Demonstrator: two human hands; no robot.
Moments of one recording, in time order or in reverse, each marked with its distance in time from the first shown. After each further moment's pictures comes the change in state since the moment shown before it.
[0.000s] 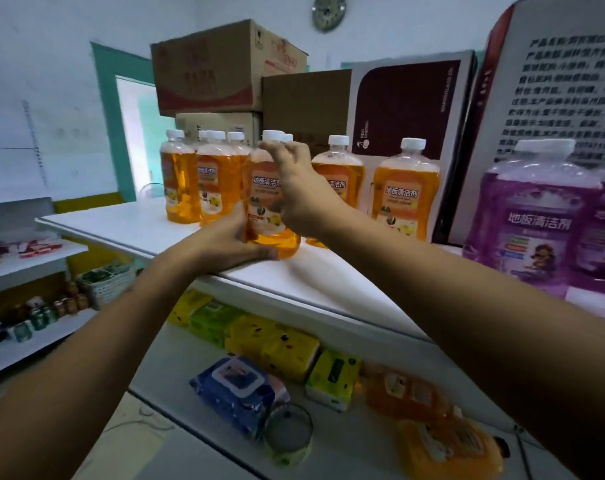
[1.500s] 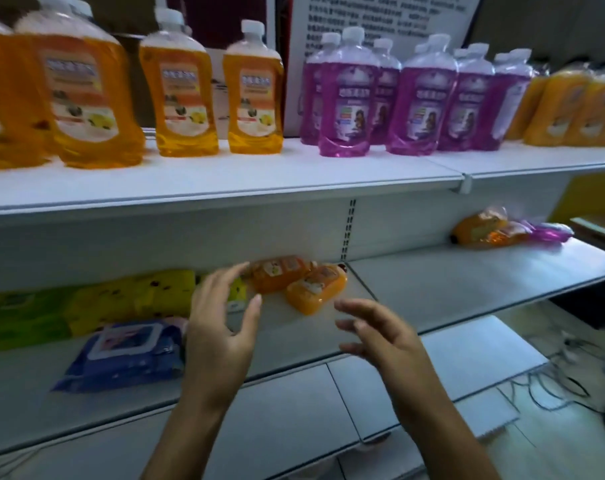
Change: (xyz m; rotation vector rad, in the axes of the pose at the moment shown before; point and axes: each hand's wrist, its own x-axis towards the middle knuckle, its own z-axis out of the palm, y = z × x) left_hand -0.163 -0.028 0.154 -0.590 0.121 0.481; right_hand -0.355 -0.086 0.081 0.536 0.704 0.979
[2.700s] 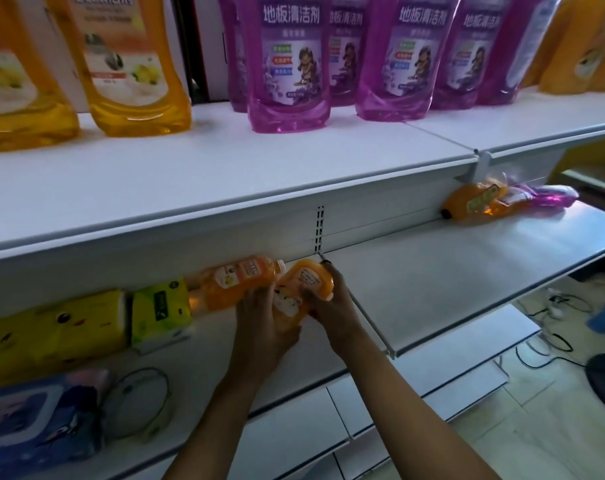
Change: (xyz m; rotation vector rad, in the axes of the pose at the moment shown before) left_hand 0.025 -0.118 0.208 0.156 -0.495 -0.201; right_hand 0.197 0.134 -0.028 0.238 0.061 0.208
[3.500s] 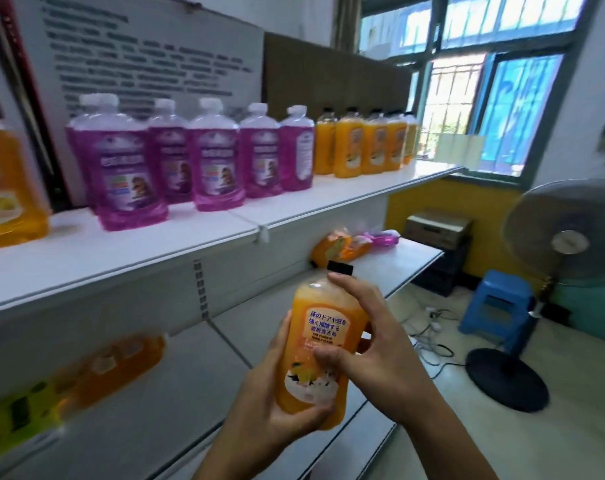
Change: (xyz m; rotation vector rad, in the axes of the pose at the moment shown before) left_hand -0.102 0.222 -0.021 -0.694 -0.494 0.363; right_hand -0.244 -0.180 -0.119 -0.503 0.189 -0.573
